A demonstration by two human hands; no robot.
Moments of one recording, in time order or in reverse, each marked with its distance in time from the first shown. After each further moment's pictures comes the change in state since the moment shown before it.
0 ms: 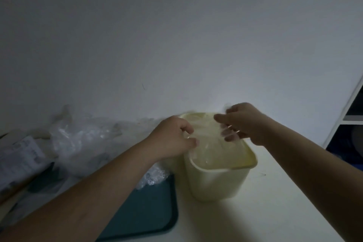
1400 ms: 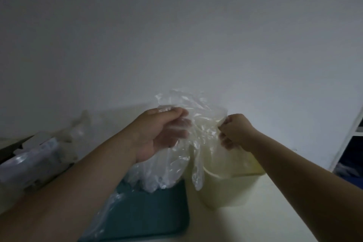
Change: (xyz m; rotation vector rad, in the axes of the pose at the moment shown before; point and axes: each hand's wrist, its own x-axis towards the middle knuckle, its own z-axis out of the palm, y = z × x) left_hand -0.045 0.014 -0.069 -0.978 -0.020 -0.167; right_hand 0.030 0.008 0.036 -0.073 0.075 -0.022
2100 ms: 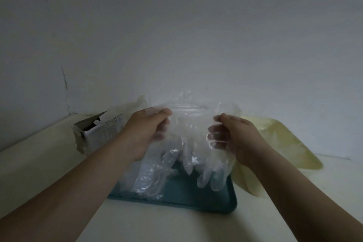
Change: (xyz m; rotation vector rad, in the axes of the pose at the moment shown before) left_hand -0.069 -0.023 -0.137 0.066 0.474 0.091; right_hand -0.112 -0.053 0.111 0.638 -0.315 -0.098
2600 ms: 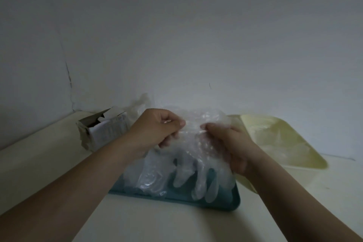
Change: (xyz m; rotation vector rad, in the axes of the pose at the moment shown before) left_hand -0.016 0.001 0.003 0.389 -0.153 0.188; right_hand -0.007 0.021 0.013 0.079 -0.224 0.026
